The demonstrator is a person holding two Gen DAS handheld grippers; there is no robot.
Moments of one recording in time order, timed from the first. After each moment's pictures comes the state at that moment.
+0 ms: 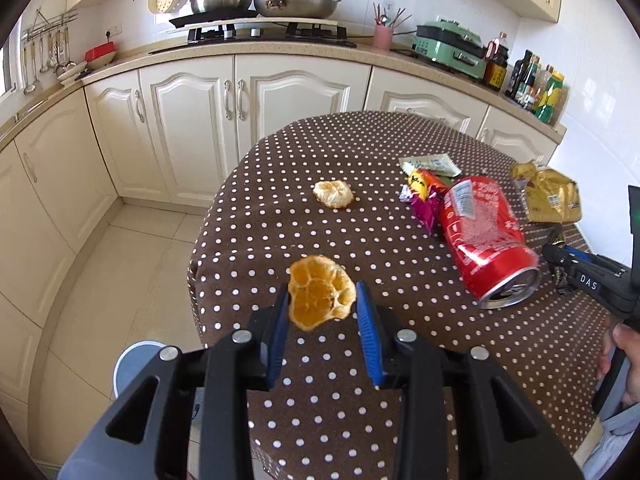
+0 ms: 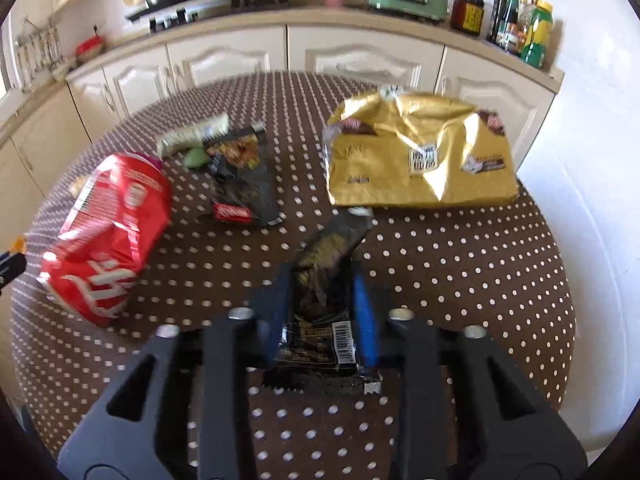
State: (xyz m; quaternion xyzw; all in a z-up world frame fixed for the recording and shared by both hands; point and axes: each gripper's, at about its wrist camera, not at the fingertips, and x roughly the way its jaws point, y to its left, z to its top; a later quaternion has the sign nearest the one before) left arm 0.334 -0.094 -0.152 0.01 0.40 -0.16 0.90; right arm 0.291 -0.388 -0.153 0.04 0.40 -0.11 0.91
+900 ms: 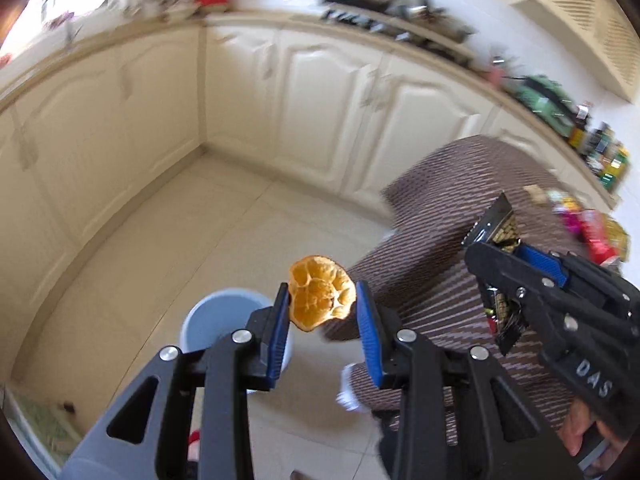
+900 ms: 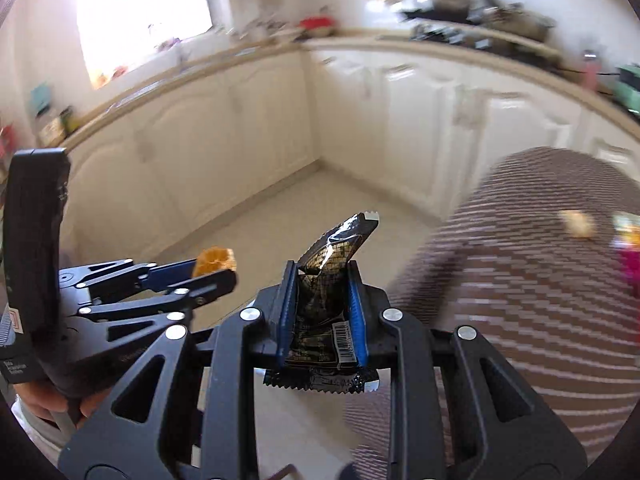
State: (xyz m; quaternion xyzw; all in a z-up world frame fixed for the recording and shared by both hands) left arm 0.301 0.171 -0.204 -0.09 0.43 -0.03 0.90; right arm 0.313 0.001 -0.157 -0.03 0.36 0.25 0.90
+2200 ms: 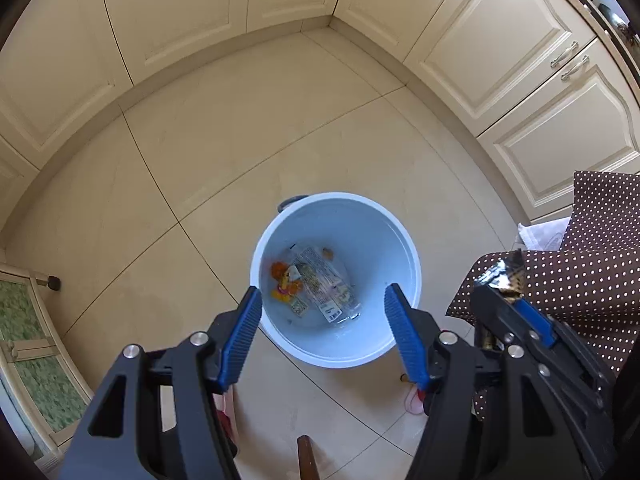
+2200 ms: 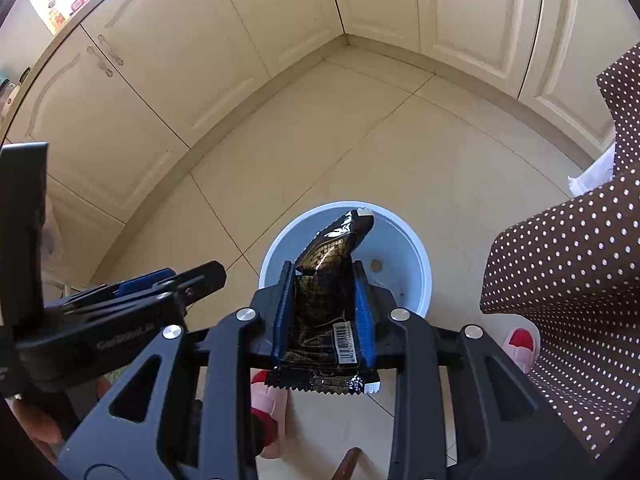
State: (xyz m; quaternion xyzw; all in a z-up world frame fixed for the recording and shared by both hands) left arm 0.365 0.331 -0.420 -0.22 0.57 0.11 0.78; right arm 0.417 0.166 -0.397 0.00 0.54 0.25 0.81
